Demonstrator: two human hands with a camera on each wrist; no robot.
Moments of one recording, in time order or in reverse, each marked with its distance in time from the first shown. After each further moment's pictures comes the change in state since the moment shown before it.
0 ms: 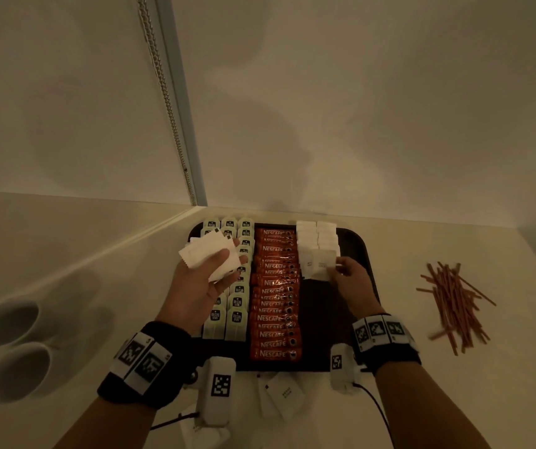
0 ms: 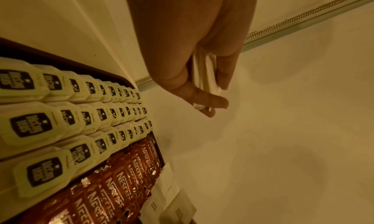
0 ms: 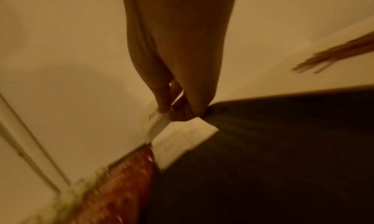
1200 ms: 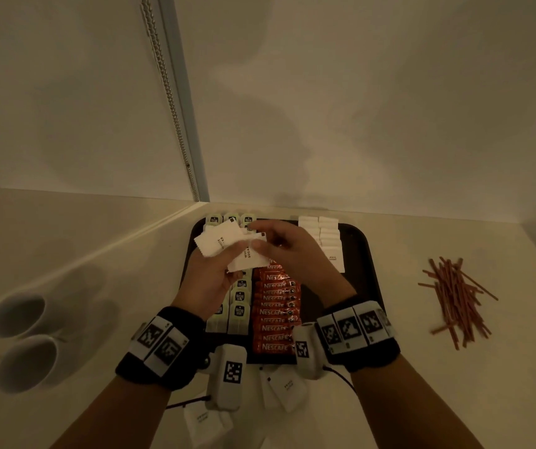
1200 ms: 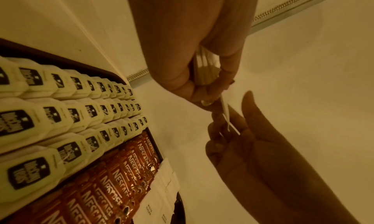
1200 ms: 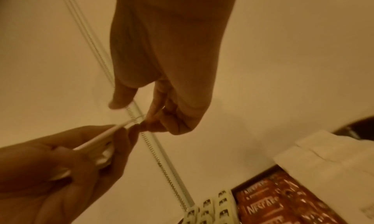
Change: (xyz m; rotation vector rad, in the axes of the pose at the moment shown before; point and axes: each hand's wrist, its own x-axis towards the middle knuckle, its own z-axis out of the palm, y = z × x) left_hand 0.002 -0.004 0.017 0.134 0.032 0.005; right_hand -0.067 -0.118 0.049 0.006 -0.434 -0.546
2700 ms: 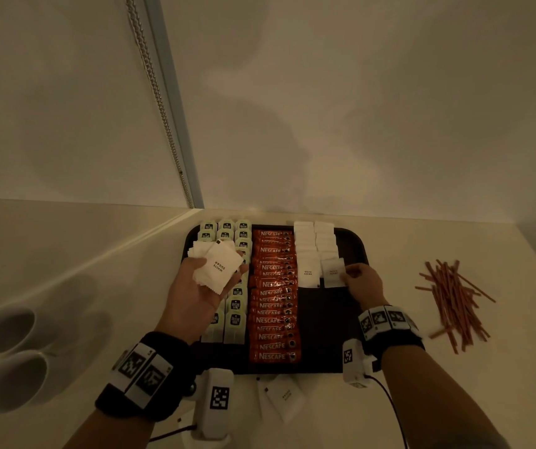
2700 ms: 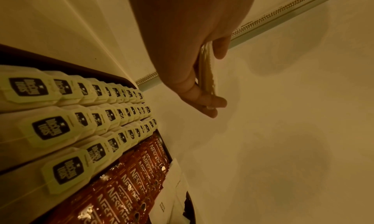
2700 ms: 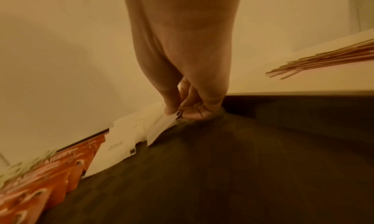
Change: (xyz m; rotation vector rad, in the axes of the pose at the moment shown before) left_hand 0.000 -0.004 -0.025 -0.408 -0.033 -0.205; right_hand -0.026 0.171 -0.087 -0.399 0.475 0.680
